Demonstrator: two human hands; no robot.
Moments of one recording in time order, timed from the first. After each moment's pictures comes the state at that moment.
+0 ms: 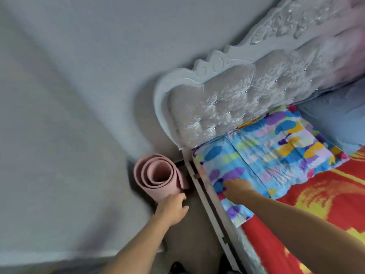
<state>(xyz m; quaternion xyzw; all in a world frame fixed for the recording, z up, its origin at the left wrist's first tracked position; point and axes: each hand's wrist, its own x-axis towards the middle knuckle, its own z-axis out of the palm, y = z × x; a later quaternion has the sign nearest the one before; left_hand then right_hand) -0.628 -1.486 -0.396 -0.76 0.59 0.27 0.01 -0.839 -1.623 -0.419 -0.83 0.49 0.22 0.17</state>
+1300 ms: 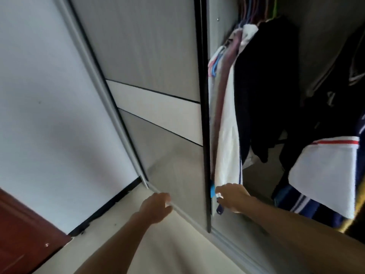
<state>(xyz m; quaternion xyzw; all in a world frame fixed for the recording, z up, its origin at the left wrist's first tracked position) -0.183 -0.657 -0.285 -0.98 0.08 0.16 -0.12 -0.176 -0.938 -0.322 -0.99 -0.09 0.11 0.05</state>
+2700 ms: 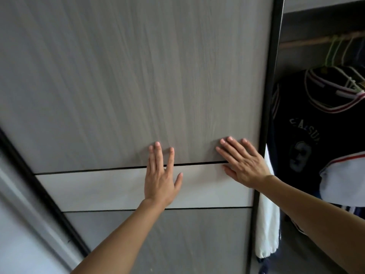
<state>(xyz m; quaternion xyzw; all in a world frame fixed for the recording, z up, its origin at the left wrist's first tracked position) 0.211 -0.624 -0.139 -0.83 0.44 -0.29 -0.15 0.044 -0.870 -0.157 -0.85 0.09 -0.41 -0.33</state>
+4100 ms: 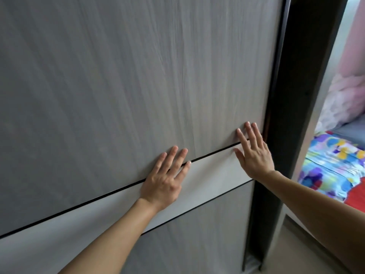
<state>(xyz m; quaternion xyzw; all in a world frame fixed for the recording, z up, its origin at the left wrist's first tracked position) -0.040 -0.928 -0.149 -0.53 0.71 -0.45 -0.10 -0.310 -1.100 -0.172 -0.82 0.46 -0.32 -0.12</state>
